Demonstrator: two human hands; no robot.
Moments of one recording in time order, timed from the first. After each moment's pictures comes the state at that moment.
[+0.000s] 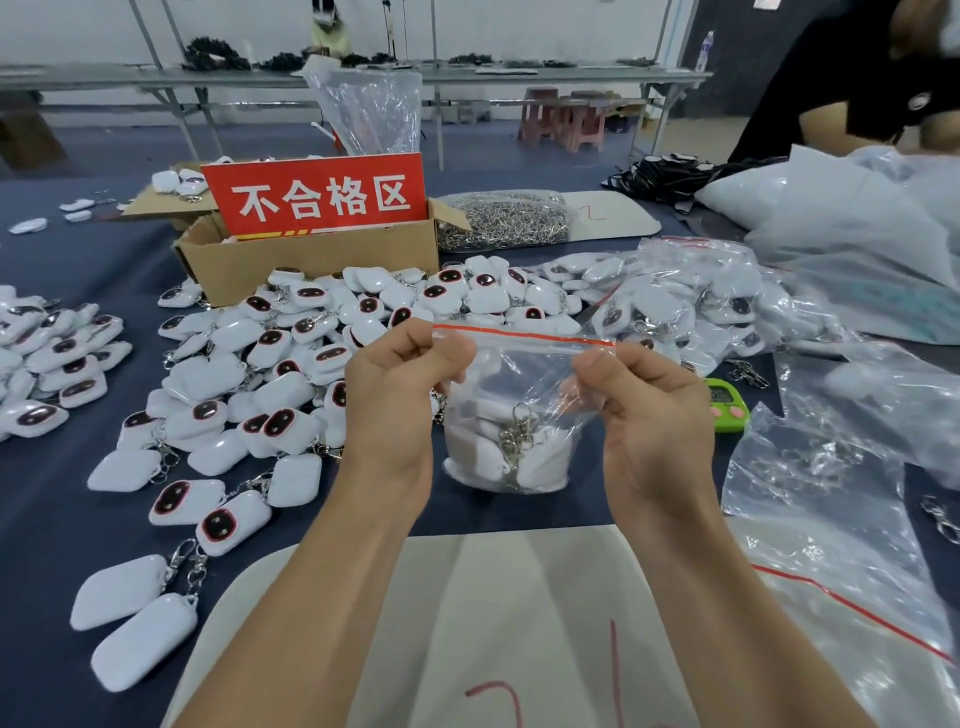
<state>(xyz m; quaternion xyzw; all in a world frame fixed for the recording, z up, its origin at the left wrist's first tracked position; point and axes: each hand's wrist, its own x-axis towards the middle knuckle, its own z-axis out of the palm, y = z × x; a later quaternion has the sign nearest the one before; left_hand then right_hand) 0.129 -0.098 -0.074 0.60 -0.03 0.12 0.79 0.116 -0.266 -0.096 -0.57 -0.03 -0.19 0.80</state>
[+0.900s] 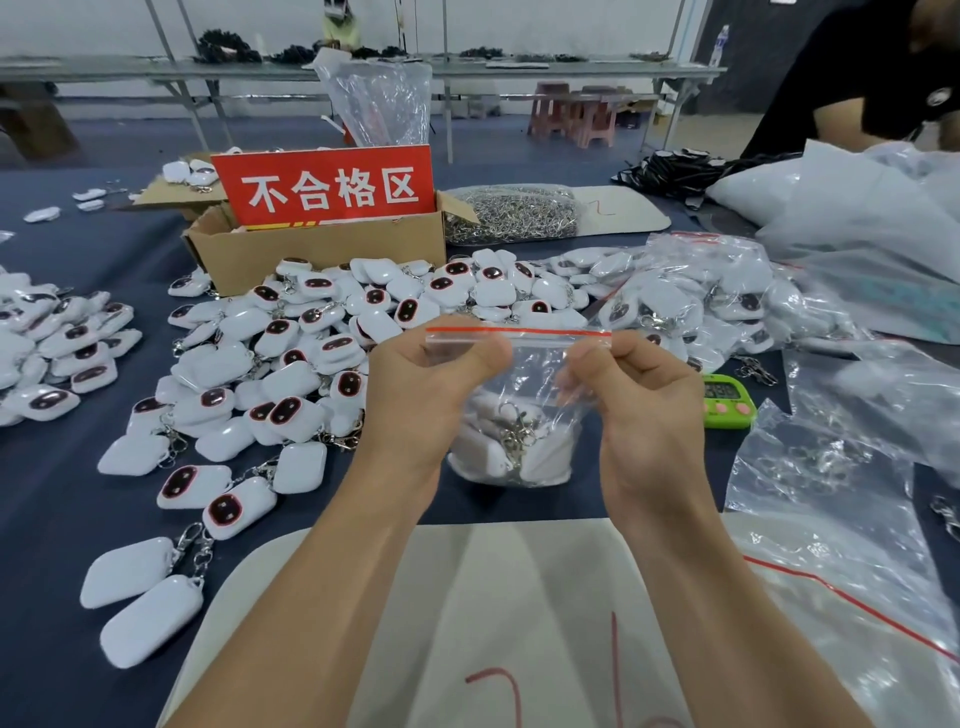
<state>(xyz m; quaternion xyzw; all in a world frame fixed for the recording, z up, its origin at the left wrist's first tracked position) 0.123 -0.106 -0.076 0.62 -0.05 0.10 0.78 0.113 -0.258 -0.094 -0.57 -0.05 -0.19 0.80</state>
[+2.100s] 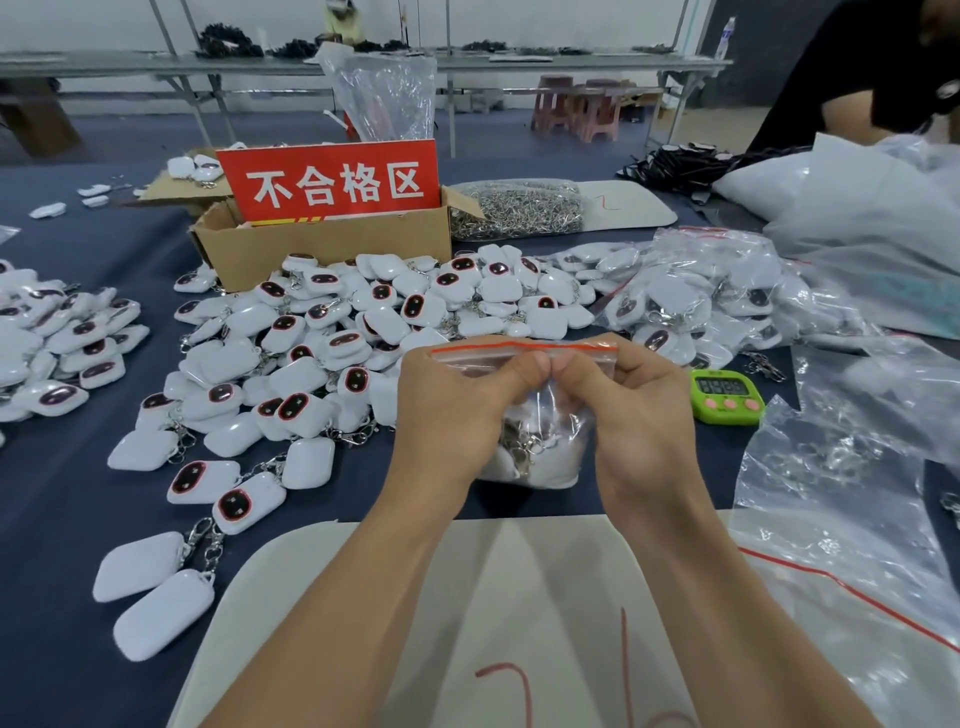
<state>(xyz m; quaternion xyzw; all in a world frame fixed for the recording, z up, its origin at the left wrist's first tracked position) 0.121 -0.118 -0.087 0.65 -0.07 0.13 0.75 0.109 -0.247 -0.091 -0.56 -0.09 -0.15 0.81</state>
